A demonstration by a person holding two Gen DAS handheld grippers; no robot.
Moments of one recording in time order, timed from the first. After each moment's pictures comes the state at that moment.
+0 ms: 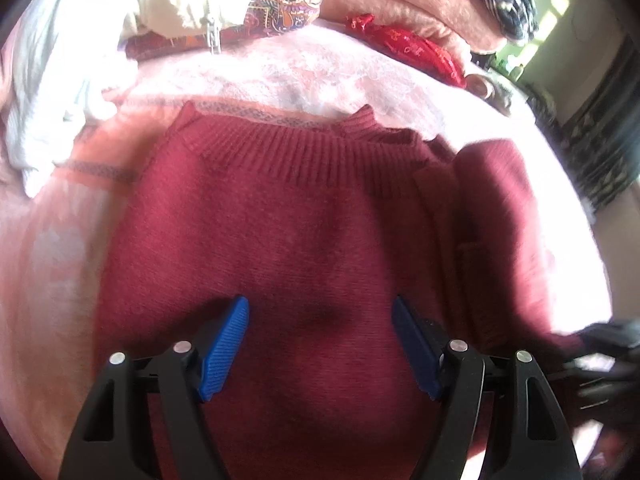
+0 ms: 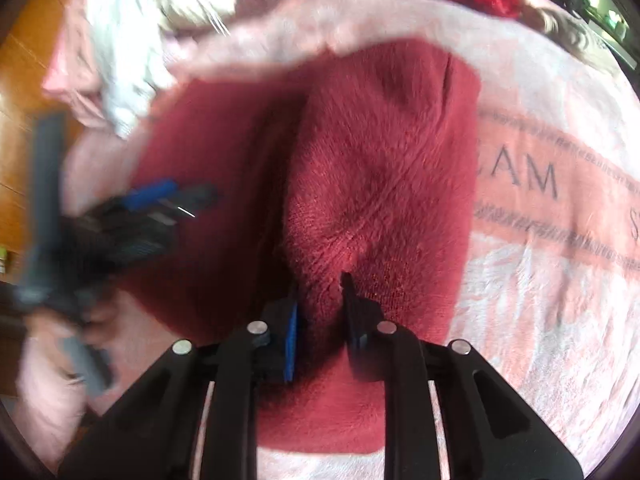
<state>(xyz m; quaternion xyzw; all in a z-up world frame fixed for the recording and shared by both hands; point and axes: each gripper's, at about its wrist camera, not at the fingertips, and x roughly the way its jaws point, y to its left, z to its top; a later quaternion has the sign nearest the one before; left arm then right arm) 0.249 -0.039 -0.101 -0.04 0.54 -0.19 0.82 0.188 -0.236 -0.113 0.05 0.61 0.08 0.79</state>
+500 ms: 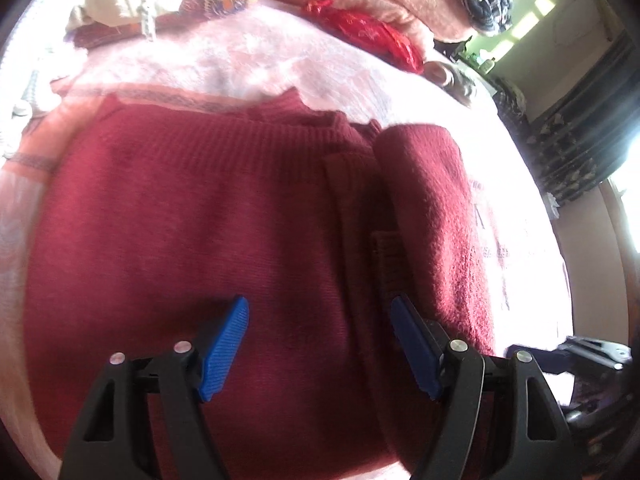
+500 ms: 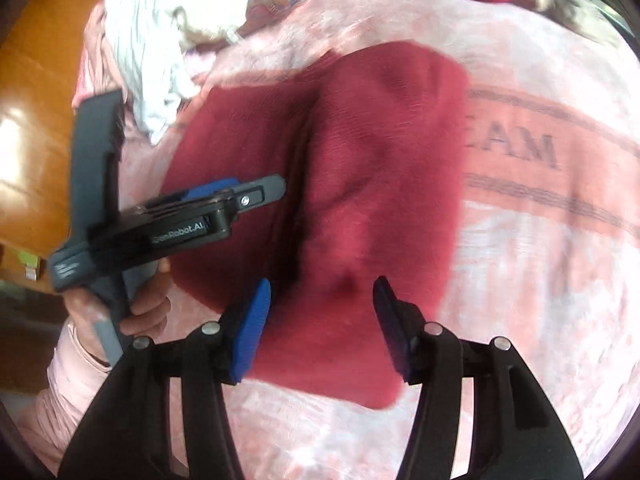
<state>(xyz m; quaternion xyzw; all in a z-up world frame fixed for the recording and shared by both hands) 0.242 -0.095 -0.098 -0.06 0.56 -0.23 0.79 0.156 -0.286 -0.064 0.13 0.58 0.12 0.80</state>
